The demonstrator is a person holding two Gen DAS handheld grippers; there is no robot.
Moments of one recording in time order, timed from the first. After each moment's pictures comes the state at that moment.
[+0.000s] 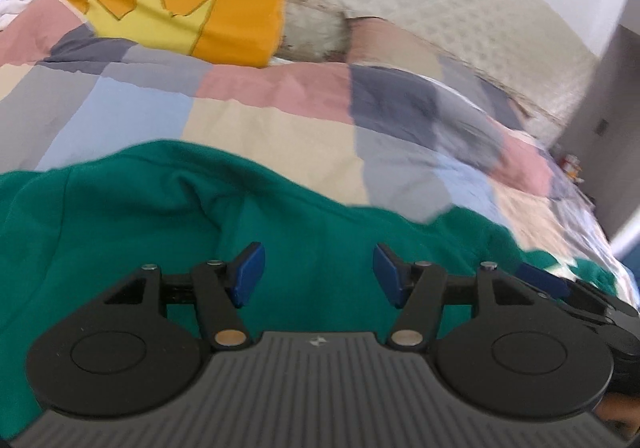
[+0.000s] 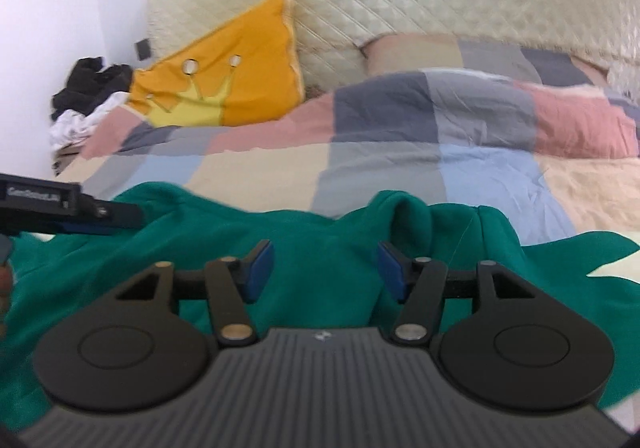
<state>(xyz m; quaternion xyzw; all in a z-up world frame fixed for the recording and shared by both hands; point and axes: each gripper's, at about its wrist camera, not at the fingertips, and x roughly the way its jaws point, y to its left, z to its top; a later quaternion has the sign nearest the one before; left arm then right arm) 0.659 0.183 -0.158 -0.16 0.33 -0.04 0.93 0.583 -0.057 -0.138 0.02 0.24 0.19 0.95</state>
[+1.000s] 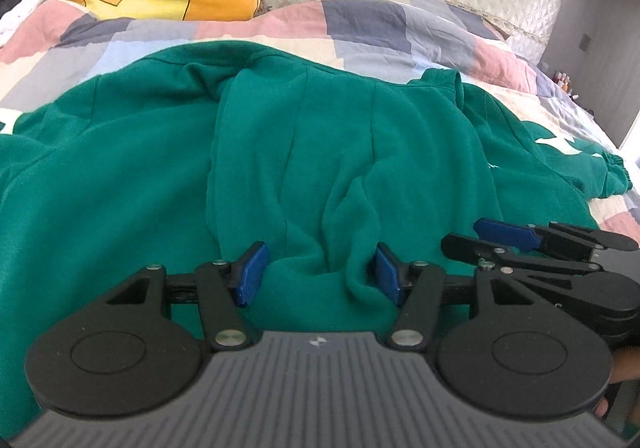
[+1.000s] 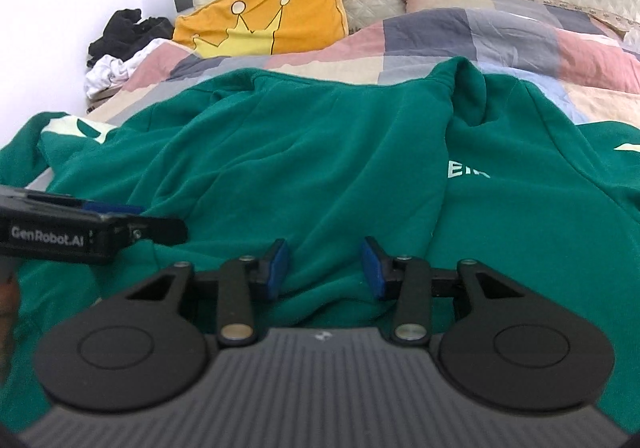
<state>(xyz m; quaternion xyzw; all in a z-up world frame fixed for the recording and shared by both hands) 0.536 0.147 -0.227 -0.07 0.35 -0.04 0.93 0.489 -0.030 -0.205 0.01 0.28 0.23 0.93</state>
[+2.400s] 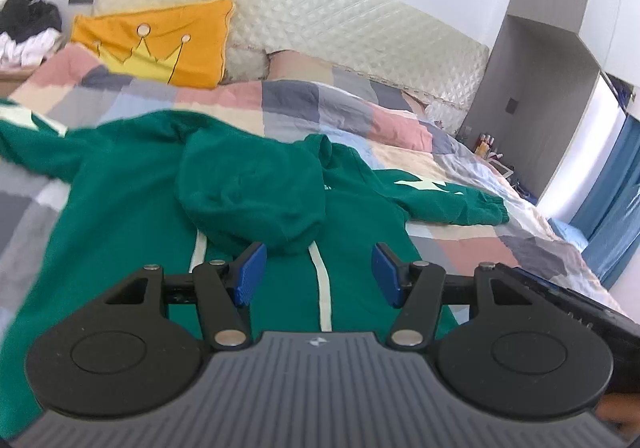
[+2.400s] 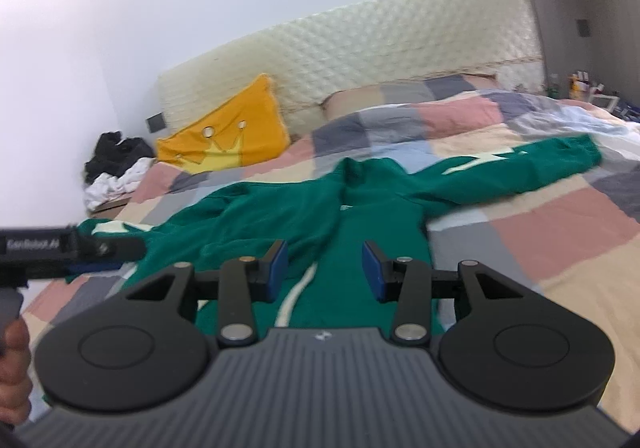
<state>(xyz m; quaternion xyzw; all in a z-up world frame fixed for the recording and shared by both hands) 0.263 0.064 -0.104 -0.13 0.25 -0.08 0.96 0.235 -0.156 -0.106 0.12 0.17 0.13 0.97</state>
